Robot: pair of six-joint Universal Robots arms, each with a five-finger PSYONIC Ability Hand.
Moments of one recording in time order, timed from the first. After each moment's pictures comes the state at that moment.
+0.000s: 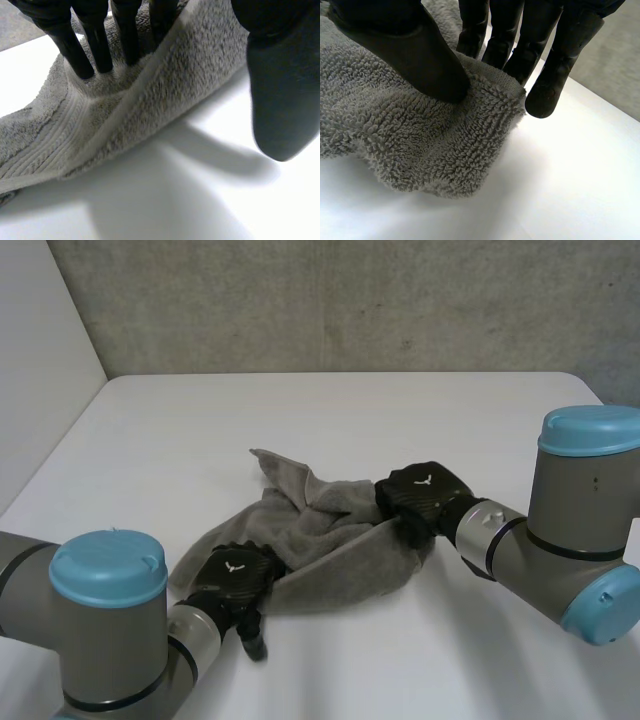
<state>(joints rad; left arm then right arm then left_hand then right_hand) 4.10 -1.97 -1.83 3.29 -1.59 3.24 2.01 -1.08 1.44 0.05 1.26 2.81 0.70 0.35 0.34 0.34 0.35 1.32 1.31 1.30 1.33 1.16</state>
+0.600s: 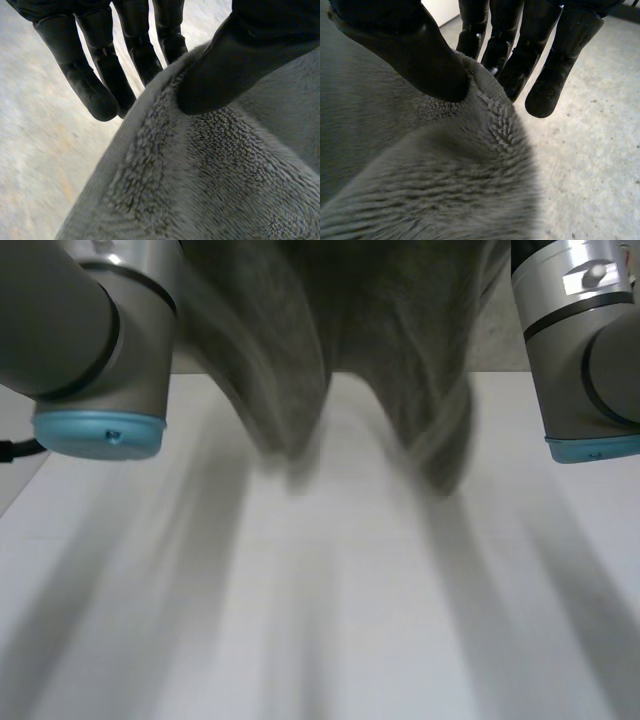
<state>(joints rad) 4.12 -1.95 -0.89 3.42 -1.76 3.39 2.02 -1.26 1.16 -0.63 1.45 2.94 1.46 1.50 1.54 1.51 1.46 1.32 1.31 1.32 1.33 1.16</state>
